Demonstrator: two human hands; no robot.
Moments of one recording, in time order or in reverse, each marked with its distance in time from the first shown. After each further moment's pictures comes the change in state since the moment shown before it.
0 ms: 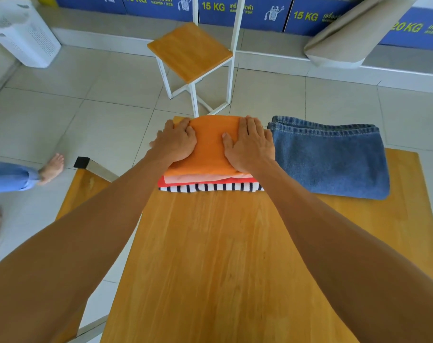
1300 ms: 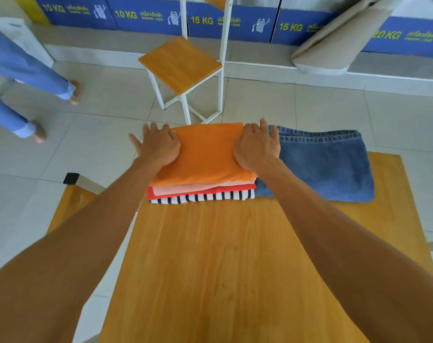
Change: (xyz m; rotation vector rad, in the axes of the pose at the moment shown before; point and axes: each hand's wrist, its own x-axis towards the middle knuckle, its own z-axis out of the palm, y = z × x) left_hand 0.001 0.007 -0.018 0.108 0.126 -0.033; right_hand 0.008 0.028 -0.033 -0.078 -0.006 0.080
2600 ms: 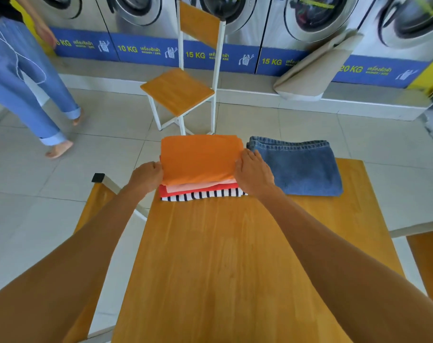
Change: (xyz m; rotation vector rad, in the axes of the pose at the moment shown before) left_hand -0.073 -0.060 -0.009 -0.298 -0.082 -0.088; right_hand -0.090 0.004 -0.010 0.311 -0.016 -0.027
